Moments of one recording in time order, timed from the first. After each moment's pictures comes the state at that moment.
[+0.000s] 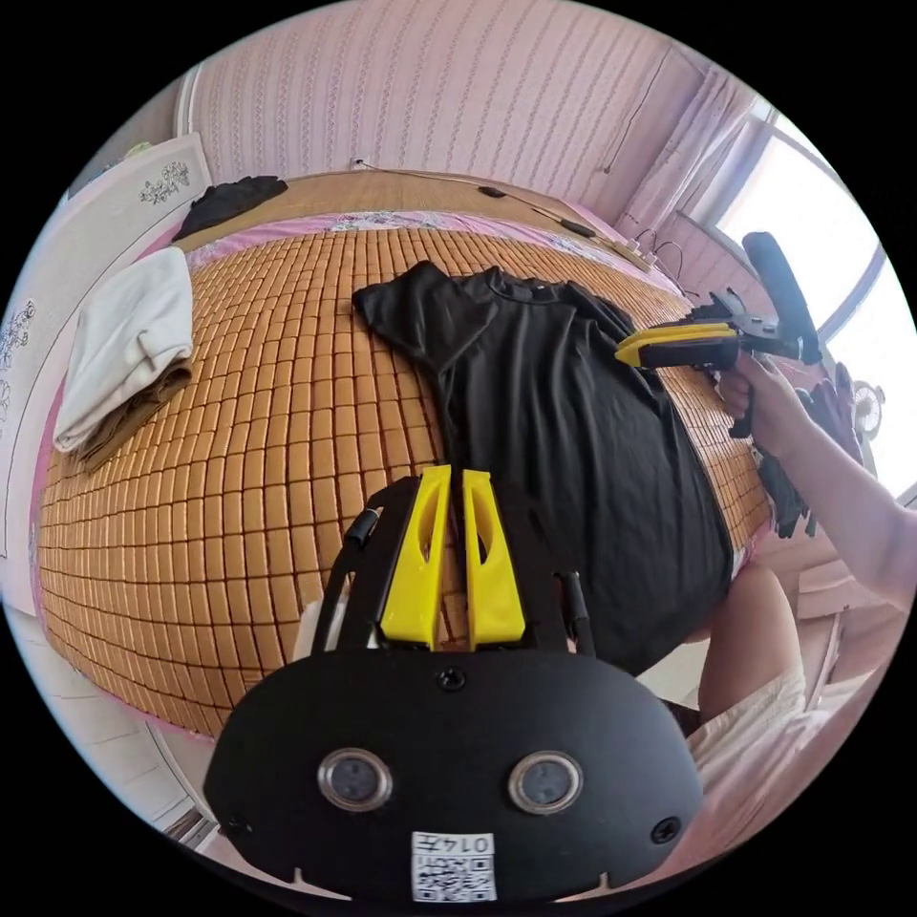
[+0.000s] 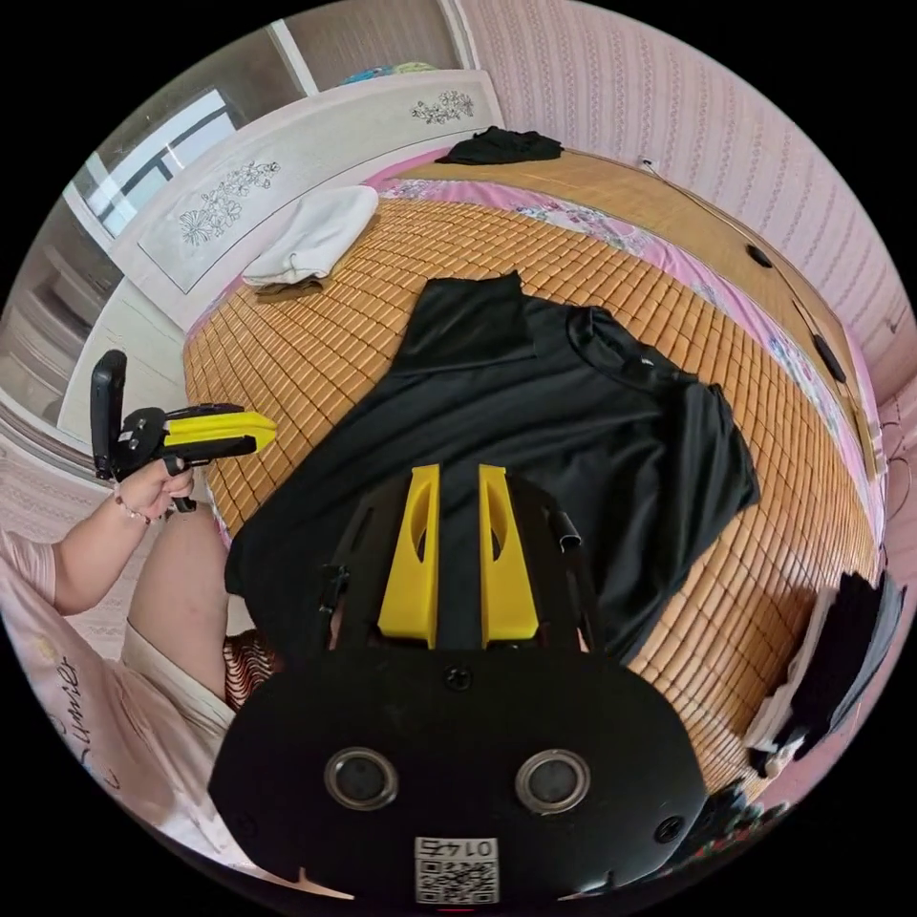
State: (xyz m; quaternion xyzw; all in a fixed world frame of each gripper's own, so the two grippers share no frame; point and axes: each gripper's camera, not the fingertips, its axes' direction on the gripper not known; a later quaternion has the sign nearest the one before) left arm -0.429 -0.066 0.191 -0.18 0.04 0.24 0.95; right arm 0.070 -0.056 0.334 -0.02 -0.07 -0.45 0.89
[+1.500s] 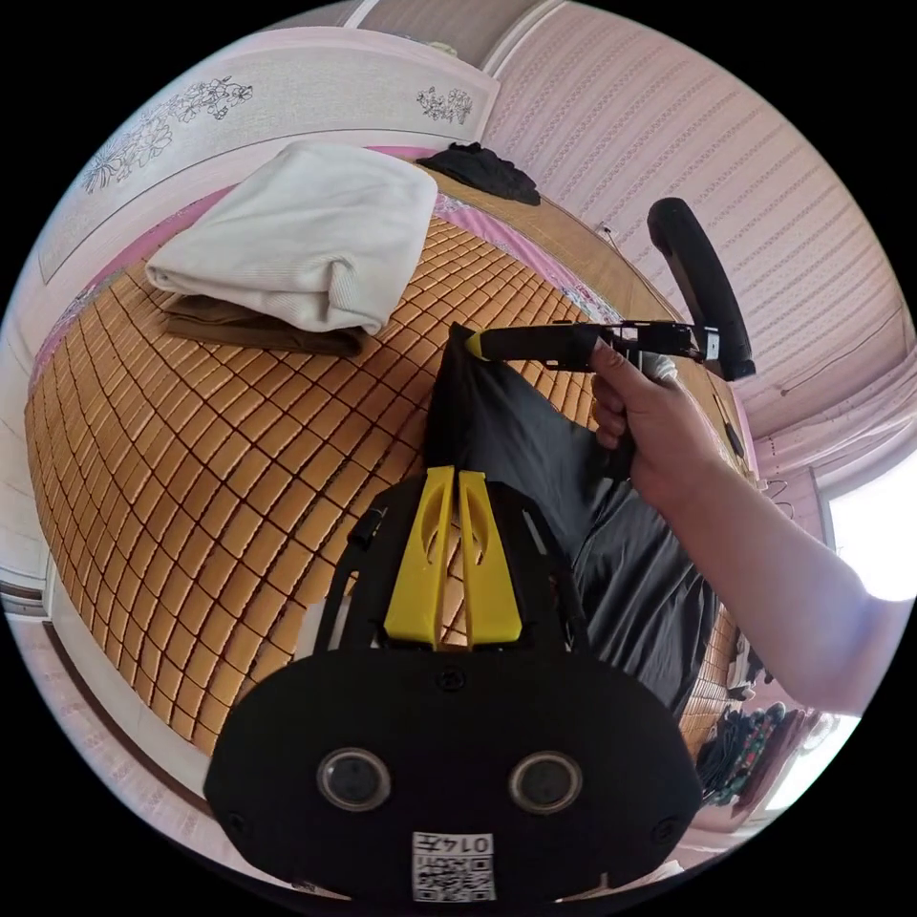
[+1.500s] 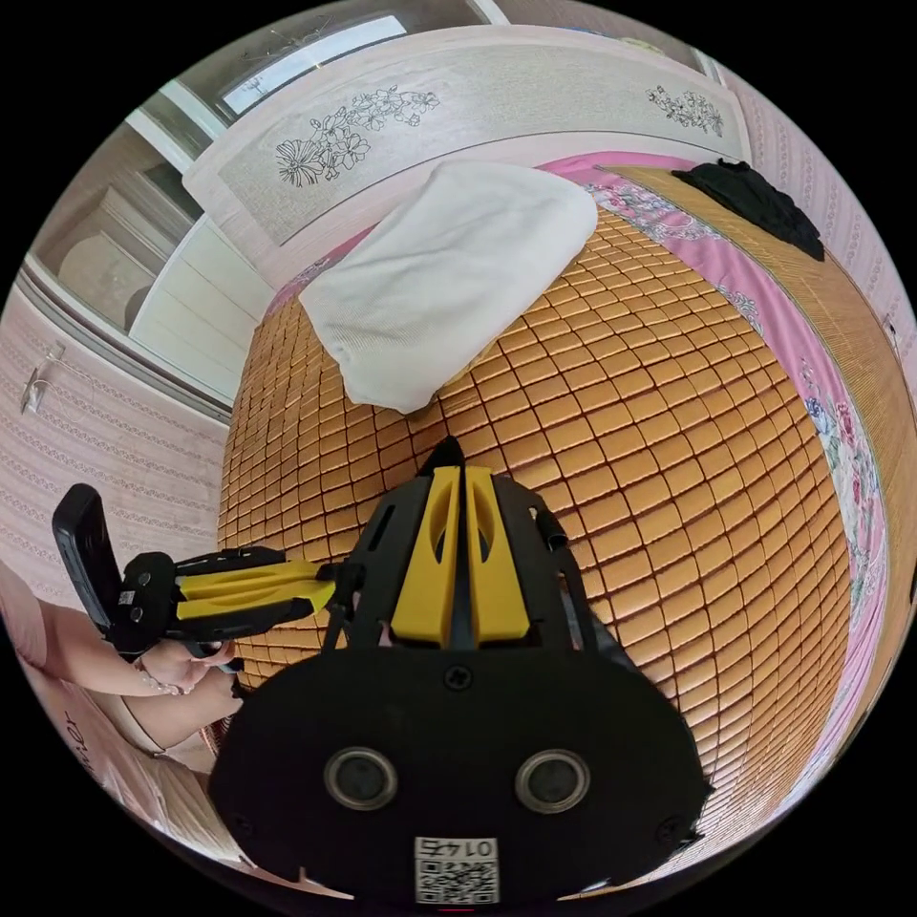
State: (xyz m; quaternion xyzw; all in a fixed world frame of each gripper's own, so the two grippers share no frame) left arm -0.588 -0.164 0.286 -0.11 -0.05 -0.09 0.99; right arm -0.298 -0.170 0.472 -0.12 -0.16 -0.63 0.75
